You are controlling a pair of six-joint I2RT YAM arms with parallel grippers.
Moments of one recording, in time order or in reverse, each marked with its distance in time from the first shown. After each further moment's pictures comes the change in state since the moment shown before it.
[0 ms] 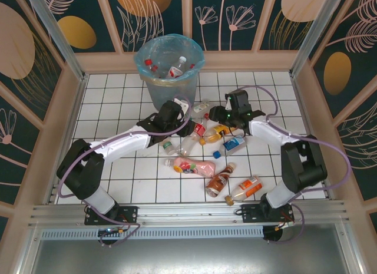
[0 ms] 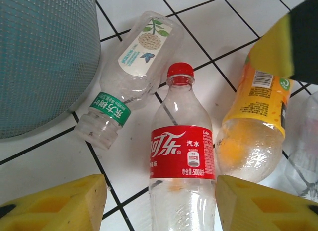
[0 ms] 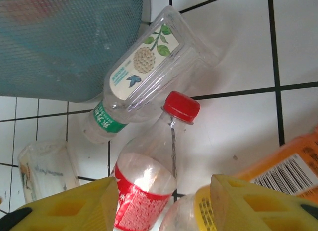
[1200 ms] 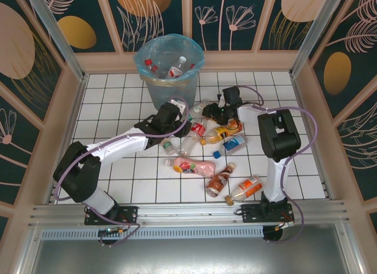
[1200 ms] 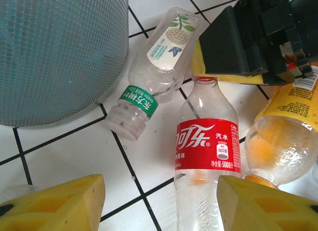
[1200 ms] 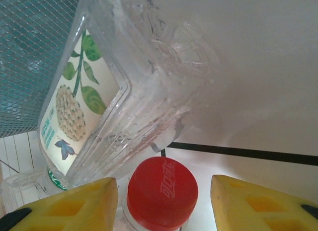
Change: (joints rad) left arm 0.000 -0.042 -0.038 -0.011 -0.077 0.000; right arm -0.058 0.401 0.227 0.043 -0.227 0.048
